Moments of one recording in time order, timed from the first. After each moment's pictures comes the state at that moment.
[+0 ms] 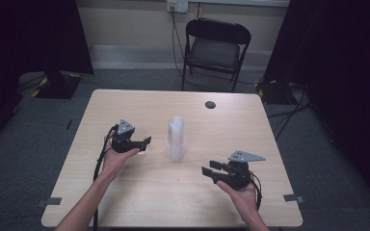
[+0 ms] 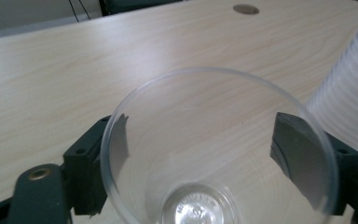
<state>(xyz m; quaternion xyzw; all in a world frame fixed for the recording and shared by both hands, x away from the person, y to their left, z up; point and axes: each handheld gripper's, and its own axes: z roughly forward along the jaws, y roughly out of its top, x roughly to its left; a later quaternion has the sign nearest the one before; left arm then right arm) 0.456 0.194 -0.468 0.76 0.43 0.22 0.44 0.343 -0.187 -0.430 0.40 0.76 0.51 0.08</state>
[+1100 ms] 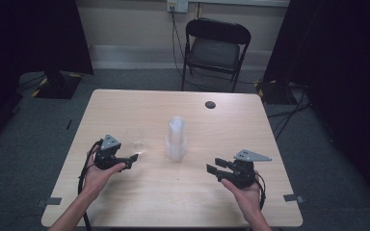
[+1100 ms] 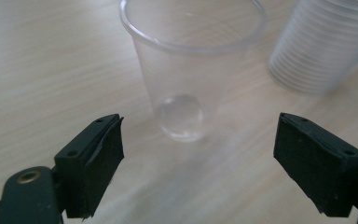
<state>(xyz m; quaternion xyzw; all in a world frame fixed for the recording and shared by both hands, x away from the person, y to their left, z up) 0.393 0.231 -0.464 0.77 0.43 0.20 0.42 0.344 -0.199 -0.428 0.42 0.75 0.51 0.10</state>
